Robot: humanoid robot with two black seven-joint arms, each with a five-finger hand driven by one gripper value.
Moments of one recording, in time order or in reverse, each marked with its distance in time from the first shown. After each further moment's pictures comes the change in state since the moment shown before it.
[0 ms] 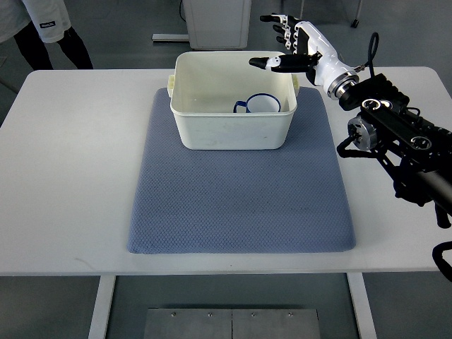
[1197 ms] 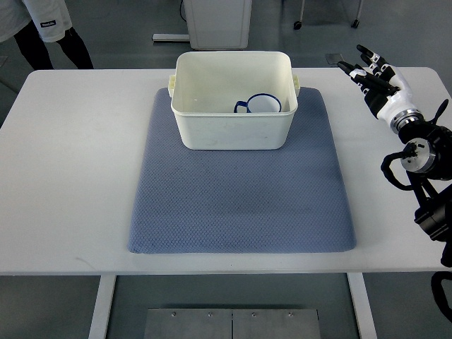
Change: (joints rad) left arm 0.000 0.000 0.000 0.000 0.000 0.000 0.000; right arm -0.287 0.015 0.585 -0.005 0.036 0.039 -0.184
